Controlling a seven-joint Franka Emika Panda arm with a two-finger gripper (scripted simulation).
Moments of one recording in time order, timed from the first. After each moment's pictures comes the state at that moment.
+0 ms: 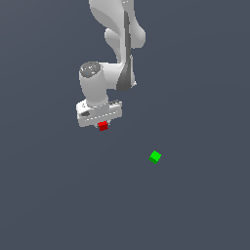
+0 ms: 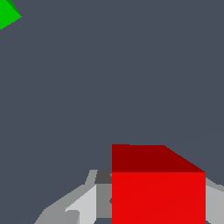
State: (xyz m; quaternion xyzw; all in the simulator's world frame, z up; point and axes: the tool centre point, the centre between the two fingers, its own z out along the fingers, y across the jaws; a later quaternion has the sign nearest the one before) arm -0.088 -0.111 0.119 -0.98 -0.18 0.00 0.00
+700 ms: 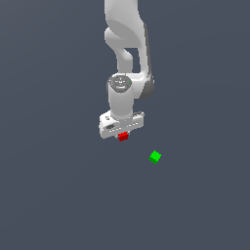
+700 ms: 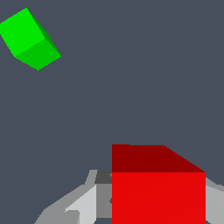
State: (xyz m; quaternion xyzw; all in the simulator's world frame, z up) arm -0.043 -0.013 0.096 -0.98 -0.18 0.00 0.00
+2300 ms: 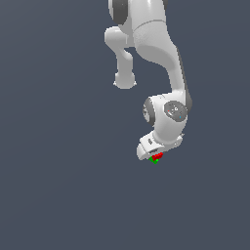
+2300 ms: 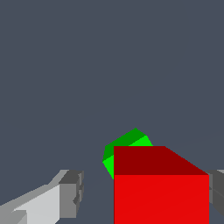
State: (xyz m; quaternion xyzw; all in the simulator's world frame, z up) arm 0.039 0.147 0.060 -0.98 -0.18 0.00 0.00
